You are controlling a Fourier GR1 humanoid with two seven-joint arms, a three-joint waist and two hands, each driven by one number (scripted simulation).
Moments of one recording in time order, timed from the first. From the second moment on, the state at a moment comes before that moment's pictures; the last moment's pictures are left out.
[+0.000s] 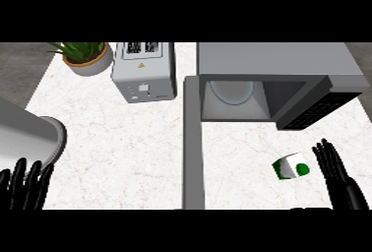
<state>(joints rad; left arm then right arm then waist) 0.52 0.02 0.02 -2.10 0.30 -0.25 -0.25 0.13 -0.13 -0.30 -1.26 0.08 0.36 -0.63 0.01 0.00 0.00</state>
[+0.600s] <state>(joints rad) 0.59 0.01 0.00 -2.11 0.29 -0.28 -0.28 -0.07 -0.23 -0.32 -0.73 0.16 0.27 -0.91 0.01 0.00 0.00</state>
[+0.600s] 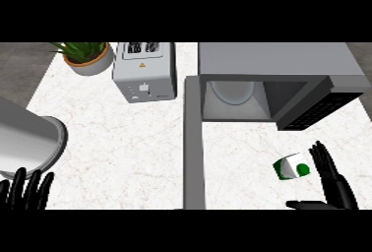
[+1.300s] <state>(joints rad) 0.62 0.01 0.01 -2.10 0.30 -0.31 -0.33 -0.20 -0.26 -0.28 -0.50 0.18 0.21 -1.01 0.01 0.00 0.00</state>
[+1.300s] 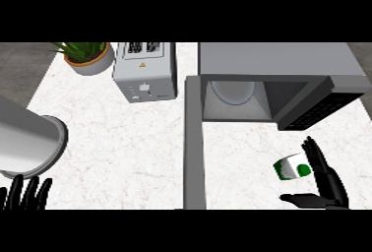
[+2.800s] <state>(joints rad) 0.65 0.02 0.03 -2.06 0.31 -0.37 -0.37 -0.42 -0.16 -0.35 -0.35 0.14 0.00 -1.08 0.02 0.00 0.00</state>
